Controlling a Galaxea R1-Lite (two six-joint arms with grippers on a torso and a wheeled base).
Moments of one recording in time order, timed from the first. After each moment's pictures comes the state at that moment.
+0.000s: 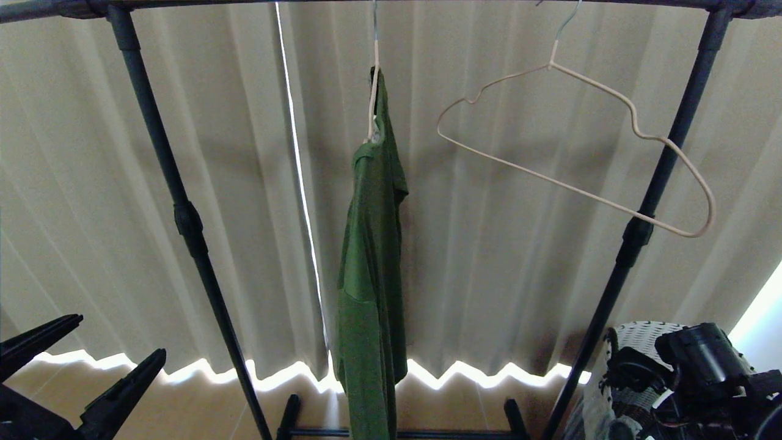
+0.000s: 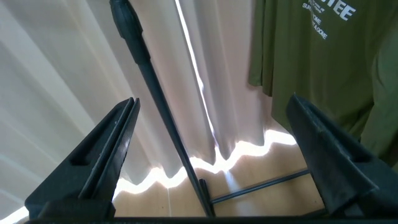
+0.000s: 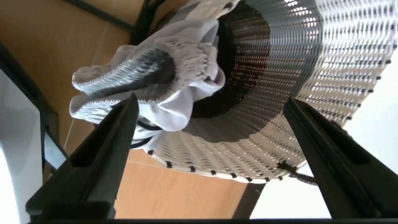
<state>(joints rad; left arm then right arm) -0.12 0.89 -0.09 -0.71 -0.10 0.24 0.15 1.73 -0.32 -0.24 -0.30 -0.34</state>
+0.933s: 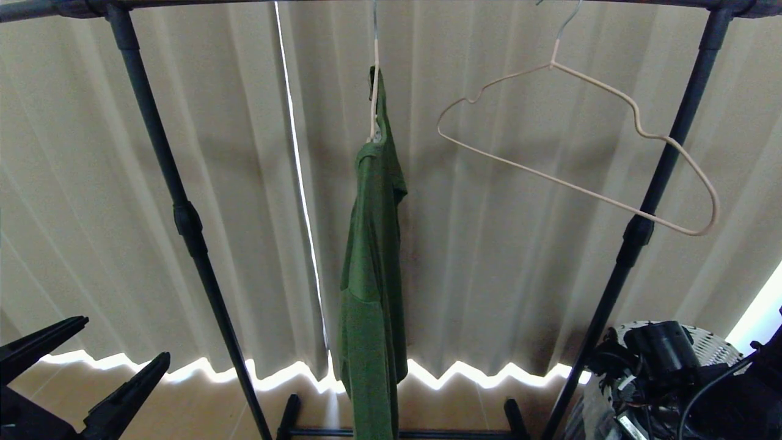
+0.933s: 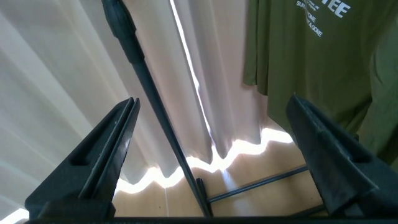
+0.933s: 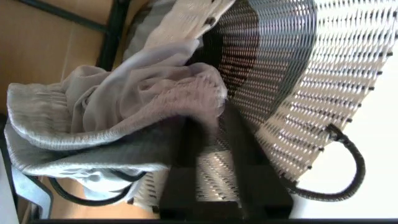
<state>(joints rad) -0.14 0.89 -0.09 -0.71 -0.10 0.24 0.10 1.98 -0.35 -0.50 -0.38 -0.34</state>
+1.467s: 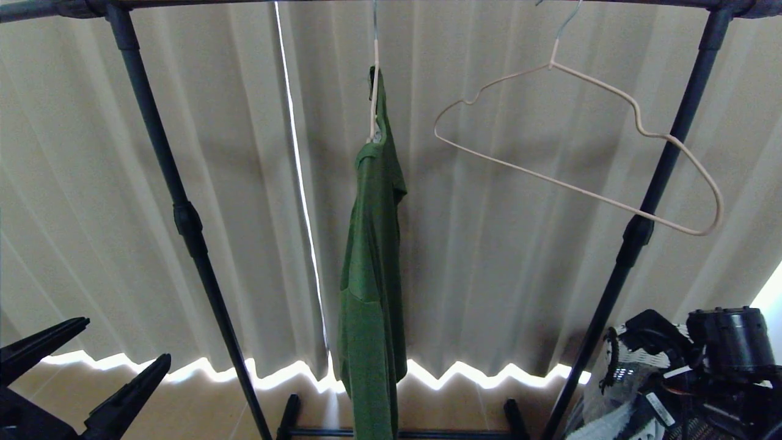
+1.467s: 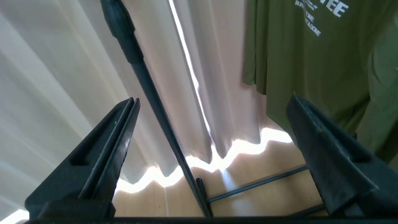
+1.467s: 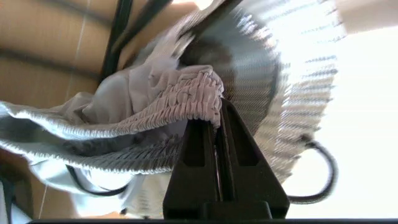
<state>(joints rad) -0.14 0.89 -0.08 -0.71 -0.10 0.24 0.10 1.67 -0.26 -0.60 -0.37 -0.37</state>
